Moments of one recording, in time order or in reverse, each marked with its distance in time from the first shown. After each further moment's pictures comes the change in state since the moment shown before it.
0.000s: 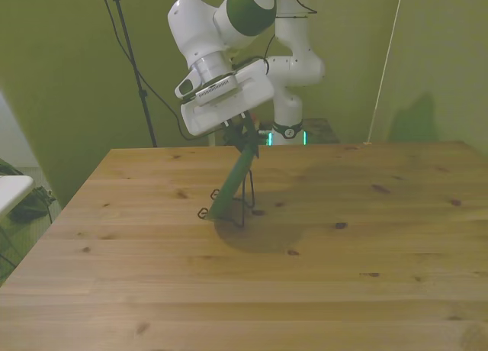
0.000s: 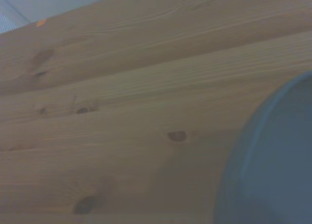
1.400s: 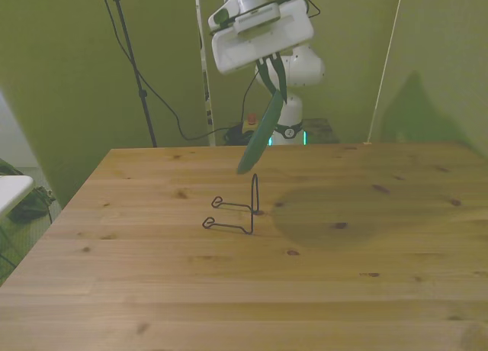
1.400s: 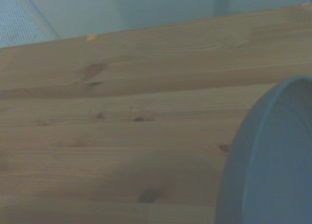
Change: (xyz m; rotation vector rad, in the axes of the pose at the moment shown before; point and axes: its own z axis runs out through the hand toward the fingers) arm -0.097 -0.087 -0.087 -0.046 0.088 -0.102
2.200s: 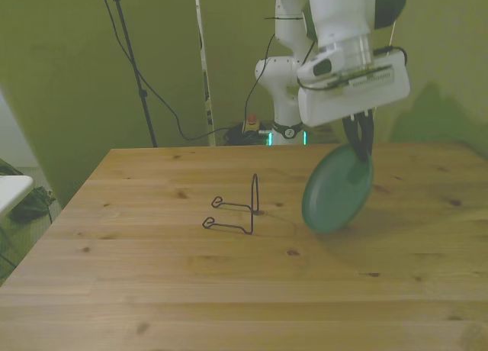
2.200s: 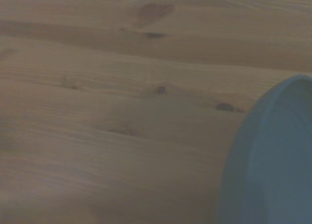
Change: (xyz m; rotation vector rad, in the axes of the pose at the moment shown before) arm -0.028 -0.129 0.195 -0.210 -0.135 -0.124
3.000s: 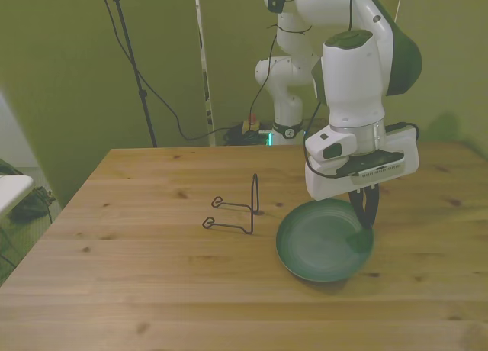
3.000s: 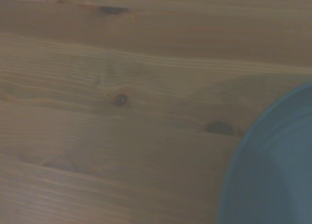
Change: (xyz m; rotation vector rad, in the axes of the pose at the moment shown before) arm 0.049 -0.013 0.100 -0.079 -0.051 0.027
